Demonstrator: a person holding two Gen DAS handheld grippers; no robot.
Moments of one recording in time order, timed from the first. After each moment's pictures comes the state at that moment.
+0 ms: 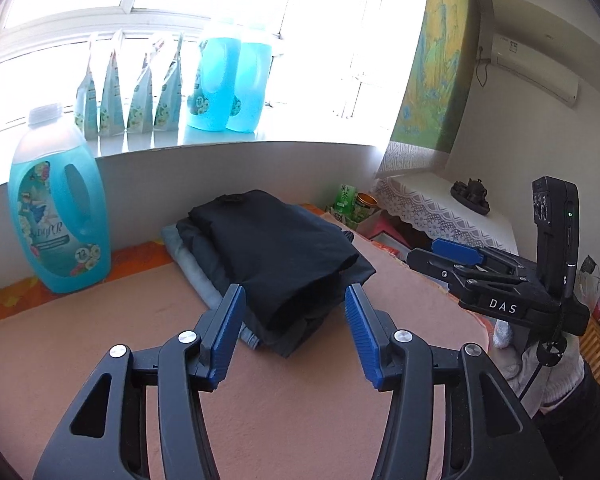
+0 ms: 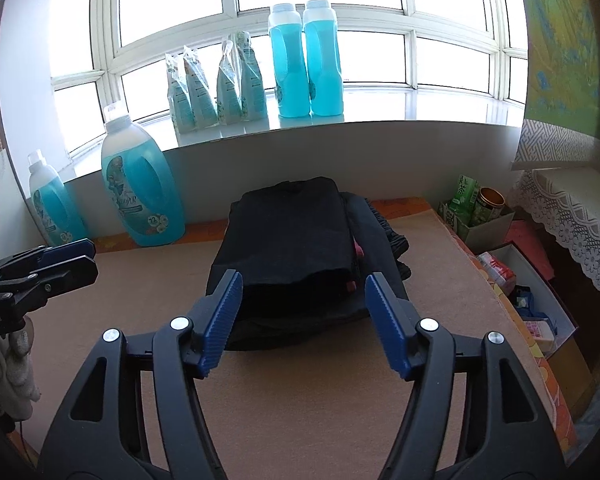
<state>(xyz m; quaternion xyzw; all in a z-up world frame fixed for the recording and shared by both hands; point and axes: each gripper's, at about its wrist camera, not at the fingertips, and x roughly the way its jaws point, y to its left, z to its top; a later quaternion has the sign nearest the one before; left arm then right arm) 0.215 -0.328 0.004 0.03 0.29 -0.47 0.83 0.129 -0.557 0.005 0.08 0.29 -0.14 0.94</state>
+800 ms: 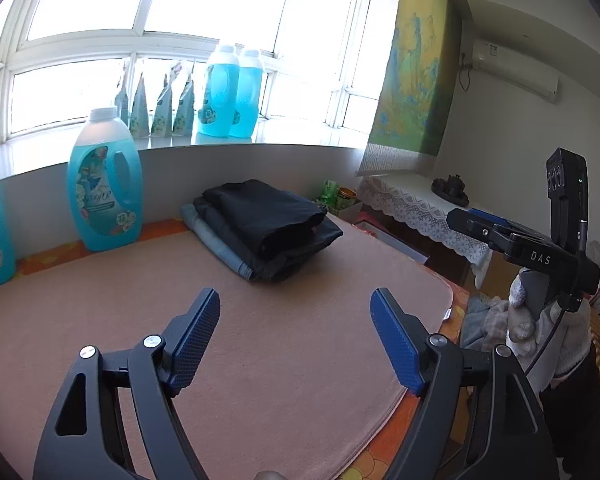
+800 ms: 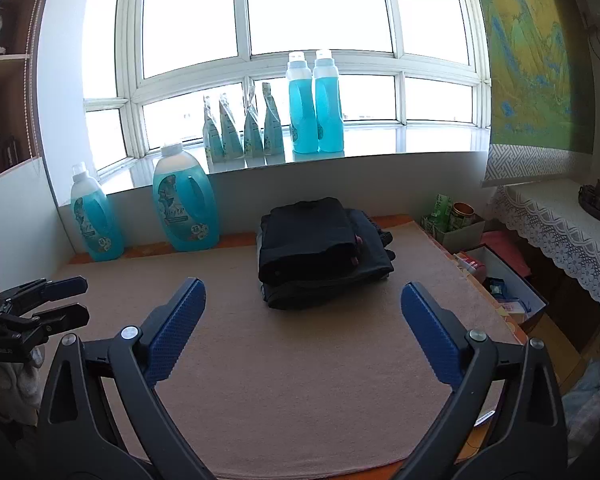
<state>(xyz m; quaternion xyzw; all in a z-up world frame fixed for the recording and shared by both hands) 0.107 -0.224 0.006 0.02 0.26 -0.47 0.85 -0.003 -0.478 0.046 0.07 0.23 -0.15 0.96</state>
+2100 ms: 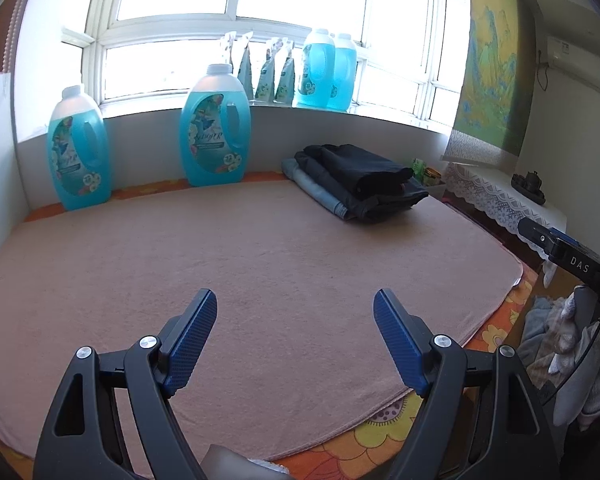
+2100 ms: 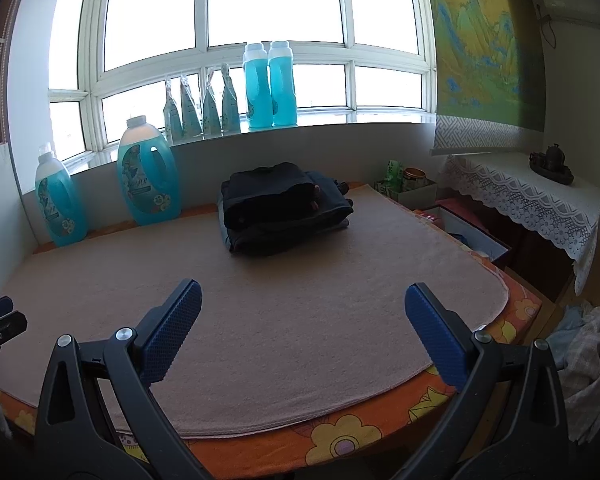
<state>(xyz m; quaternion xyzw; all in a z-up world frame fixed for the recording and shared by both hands) 0.060 -0.158 -0.055 0.02 0.29 -0.31 0.91 -0.049 -0.441 -0.017 0.09 0.23 -0.24 0.94</state>
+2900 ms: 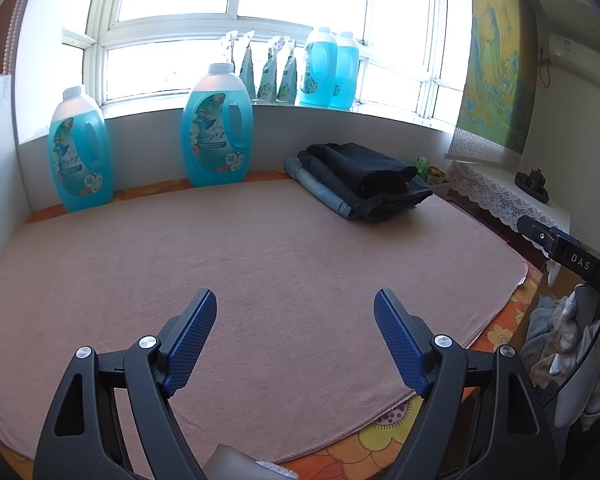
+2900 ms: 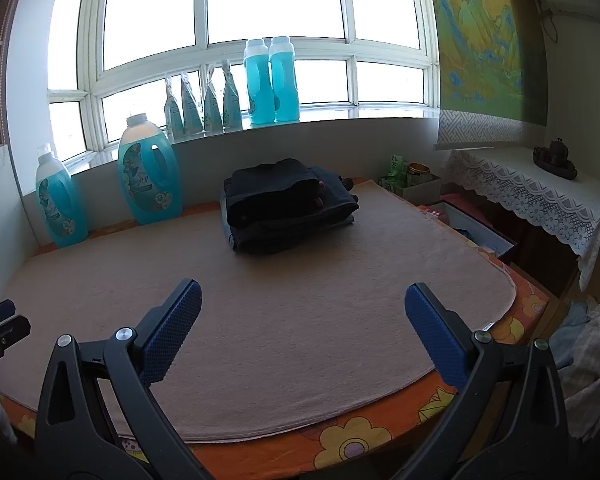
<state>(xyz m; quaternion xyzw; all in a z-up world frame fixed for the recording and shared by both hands) 0.065 -0.161 -0.057 0.03 0.28 -0.30 0.91 -0.039 -0.443 -0.023 0.09 0.24 -0.24 0.94</state>
